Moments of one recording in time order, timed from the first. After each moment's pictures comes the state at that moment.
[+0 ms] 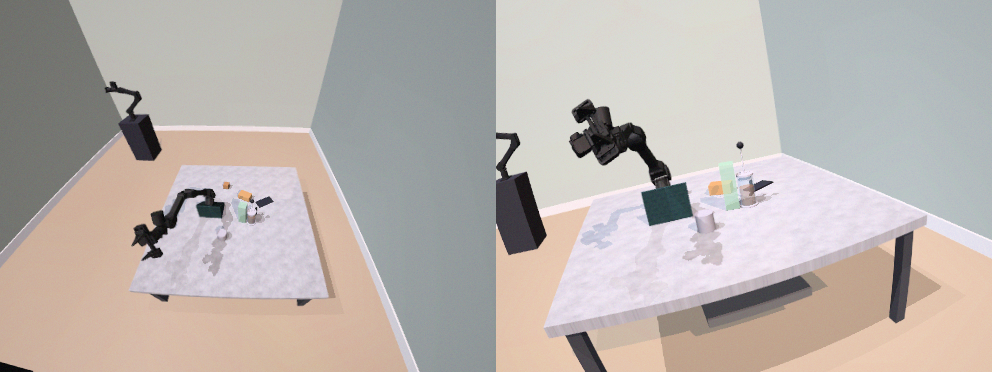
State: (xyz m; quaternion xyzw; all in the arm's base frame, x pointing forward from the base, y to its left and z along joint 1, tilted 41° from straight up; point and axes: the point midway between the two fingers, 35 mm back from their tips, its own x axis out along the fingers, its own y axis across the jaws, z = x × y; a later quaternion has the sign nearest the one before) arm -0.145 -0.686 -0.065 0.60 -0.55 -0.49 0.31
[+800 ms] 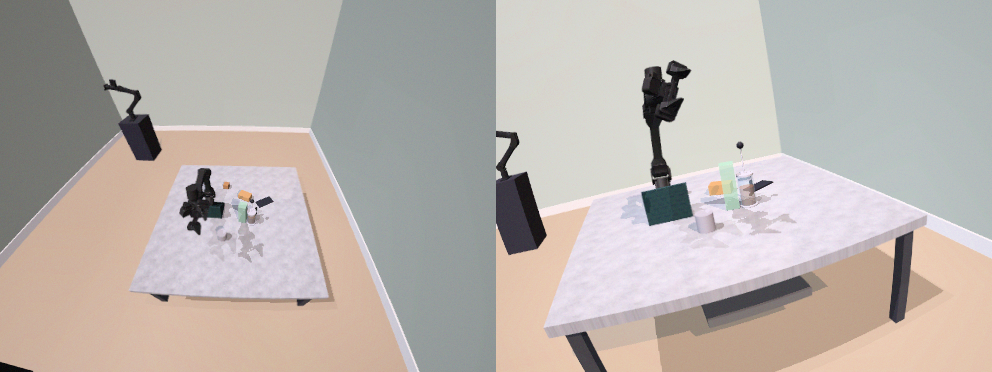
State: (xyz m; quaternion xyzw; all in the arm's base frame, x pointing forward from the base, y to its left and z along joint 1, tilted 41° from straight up) arm 0.113 -0.618 0.051 0.63 -0.14 -0.49 0.58
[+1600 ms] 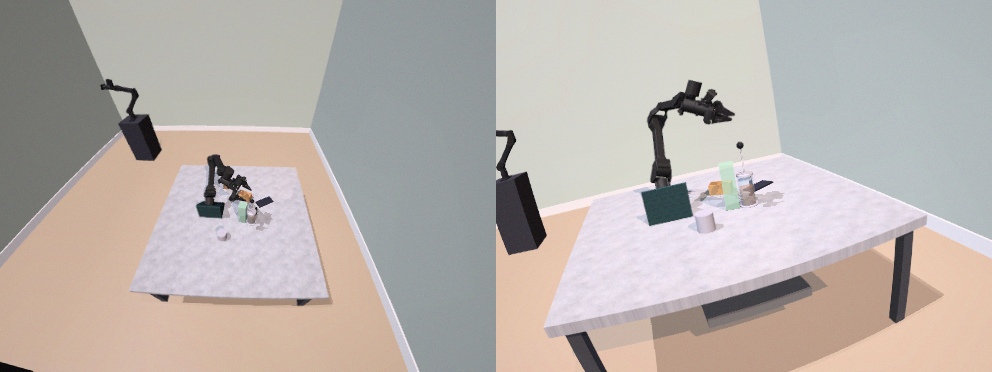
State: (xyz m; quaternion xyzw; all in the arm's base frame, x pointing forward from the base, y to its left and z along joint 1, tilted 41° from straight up) arm 0.298 -0.280 0.154 0.41 0.24 -0.09 0.87
